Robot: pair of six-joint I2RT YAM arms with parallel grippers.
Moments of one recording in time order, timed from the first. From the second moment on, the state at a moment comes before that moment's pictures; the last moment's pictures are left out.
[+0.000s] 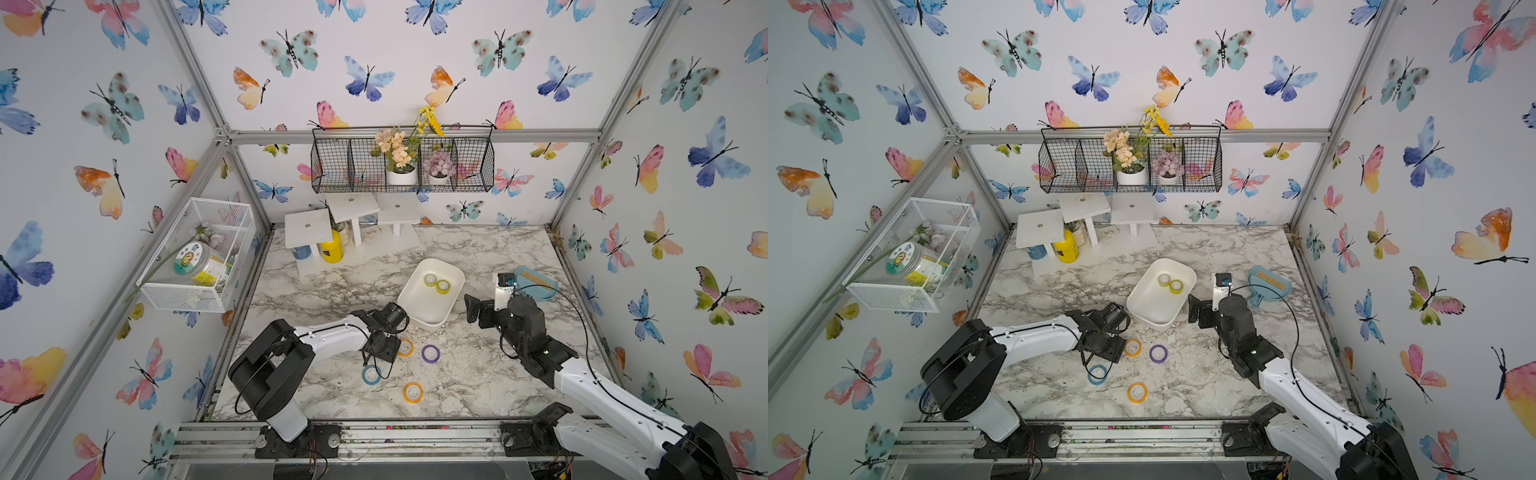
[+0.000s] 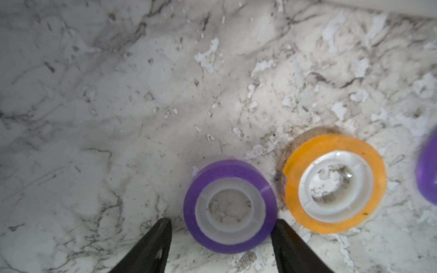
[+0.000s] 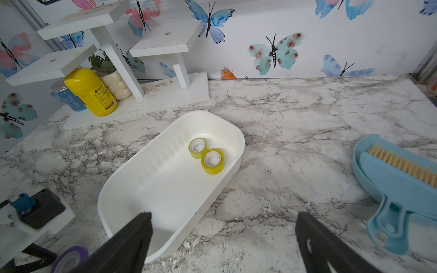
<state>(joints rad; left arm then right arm) -0.81 1.64 0.89 -0.56 -0.09 -0.39 0.54 0.96 0.50 0.08 0.21 0.25</state>
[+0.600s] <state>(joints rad) -0.81 1.68 0.93 -0.56 -0.10 -0.37 0.54 0.96 0.50 0.08 0.21 0.25</state>
